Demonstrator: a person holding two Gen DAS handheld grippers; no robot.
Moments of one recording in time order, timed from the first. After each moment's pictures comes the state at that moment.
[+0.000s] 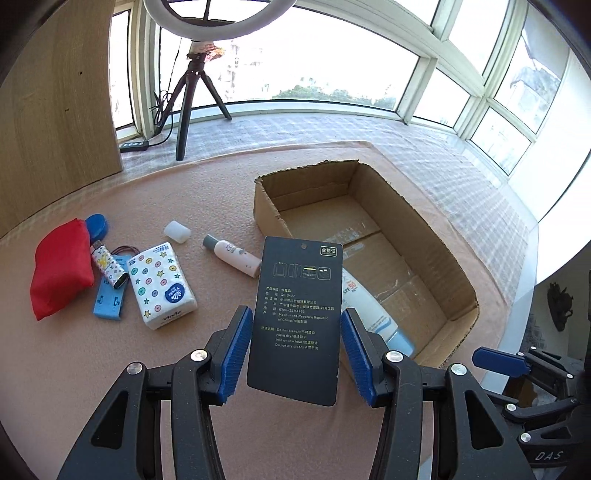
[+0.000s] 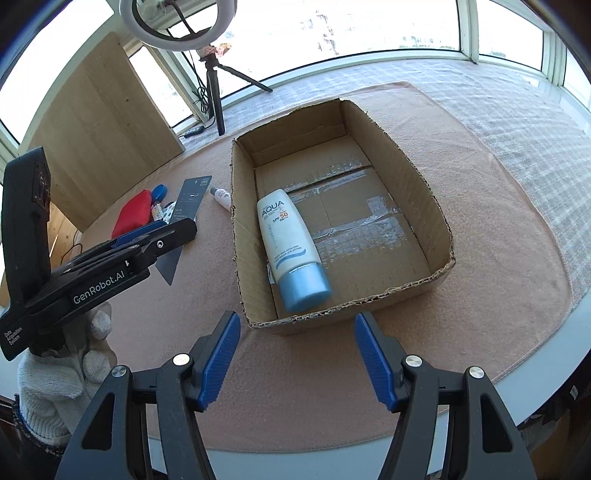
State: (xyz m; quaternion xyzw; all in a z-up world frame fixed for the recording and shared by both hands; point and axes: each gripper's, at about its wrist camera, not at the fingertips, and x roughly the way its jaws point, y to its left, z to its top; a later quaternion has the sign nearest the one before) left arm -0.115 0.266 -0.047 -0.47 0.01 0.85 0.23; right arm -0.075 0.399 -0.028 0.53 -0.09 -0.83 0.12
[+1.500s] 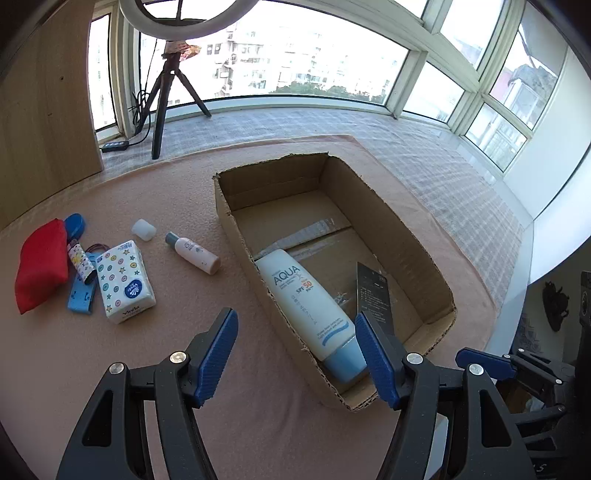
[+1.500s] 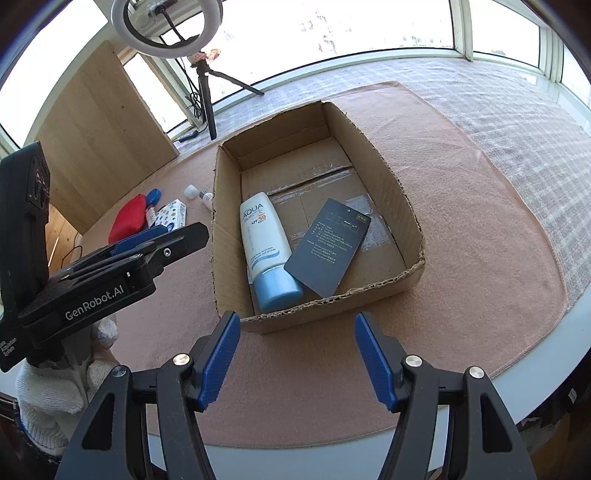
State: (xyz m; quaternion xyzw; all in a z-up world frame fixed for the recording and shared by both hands) left arm -0.099 0.291 -0.042 -0.48 0.00 0.85 0.22; right arm -0.078 0.417 -0.028 0.53 -0.10 -0.83 0.13
